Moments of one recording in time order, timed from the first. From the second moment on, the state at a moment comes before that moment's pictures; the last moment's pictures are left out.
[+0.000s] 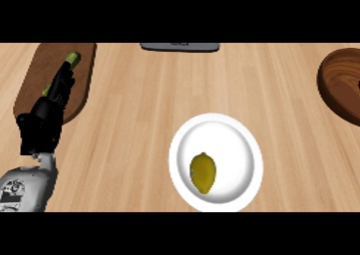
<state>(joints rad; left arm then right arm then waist) -0.25 0.22 0.02 -1.59 -0.16 0.12 0.16 -0.80 -0.61 -0.41 -0.39 0.78 -0.74 0.27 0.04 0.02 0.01</state>
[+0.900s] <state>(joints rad) -0.23 0.22 0.03 -1.62 -0.16 0.11 0.19 -0.74 -0.65 -0.73 -0.34 0.37 -0.59 -0.30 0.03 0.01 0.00</state>
